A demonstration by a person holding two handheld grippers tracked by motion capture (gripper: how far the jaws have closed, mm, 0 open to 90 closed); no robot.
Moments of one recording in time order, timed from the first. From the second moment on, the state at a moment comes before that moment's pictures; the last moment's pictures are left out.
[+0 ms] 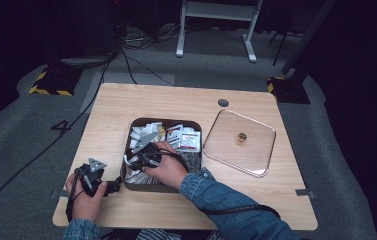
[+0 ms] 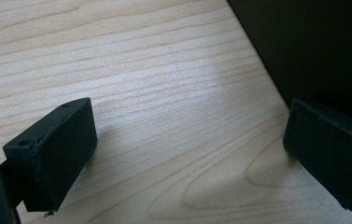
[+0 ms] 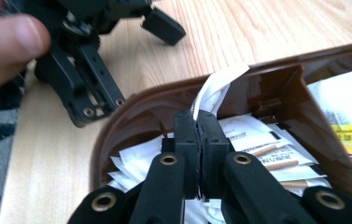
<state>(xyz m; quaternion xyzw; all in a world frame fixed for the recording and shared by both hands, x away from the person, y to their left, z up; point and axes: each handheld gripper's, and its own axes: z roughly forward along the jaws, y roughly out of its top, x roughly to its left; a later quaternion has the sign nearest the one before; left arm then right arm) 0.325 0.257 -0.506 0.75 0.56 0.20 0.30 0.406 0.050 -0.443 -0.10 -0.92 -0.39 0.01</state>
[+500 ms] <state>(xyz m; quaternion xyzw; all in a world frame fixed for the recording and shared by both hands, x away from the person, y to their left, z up) 0.327 0.258 -0.506 0.75 0.55 0.20 0.30 0.400 0.026 -0.412 -0.10 -0.89 -0.43 0.01</state>
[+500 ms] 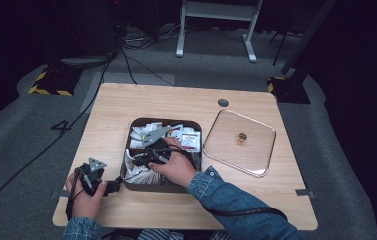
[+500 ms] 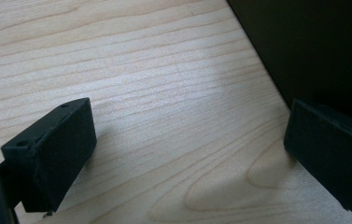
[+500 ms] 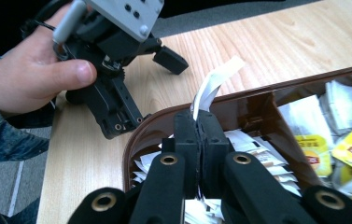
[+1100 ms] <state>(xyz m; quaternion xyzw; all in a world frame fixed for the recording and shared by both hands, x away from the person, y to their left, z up) 0.329 0.259 -0.506 0.76 0.55 0.20 0.30 0.400 -0.031 -0.377 -0.13 -0.87 -0.47 -0.02</state>
